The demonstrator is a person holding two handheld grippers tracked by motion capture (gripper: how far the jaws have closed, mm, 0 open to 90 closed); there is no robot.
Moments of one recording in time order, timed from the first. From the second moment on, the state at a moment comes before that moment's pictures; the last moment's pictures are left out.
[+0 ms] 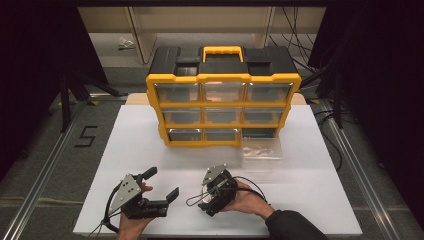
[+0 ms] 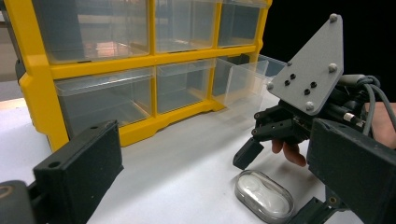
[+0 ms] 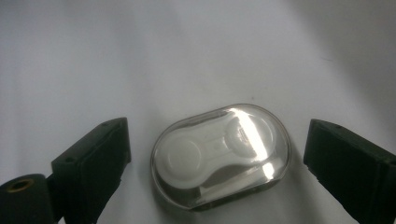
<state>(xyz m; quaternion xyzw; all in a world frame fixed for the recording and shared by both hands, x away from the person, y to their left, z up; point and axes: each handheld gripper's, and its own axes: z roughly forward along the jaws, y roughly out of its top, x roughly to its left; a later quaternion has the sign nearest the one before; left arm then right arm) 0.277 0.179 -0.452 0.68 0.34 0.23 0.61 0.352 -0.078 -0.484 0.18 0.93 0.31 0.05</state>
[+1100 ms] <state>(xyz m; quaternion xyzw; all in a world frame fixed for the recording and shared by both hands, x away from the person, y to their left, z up) 0.277 0.179 -0.452 0.68 0.34 0.23 0.61 0.350 -0.079 -0.485 0.17 0.94 0.30 0.06</state>
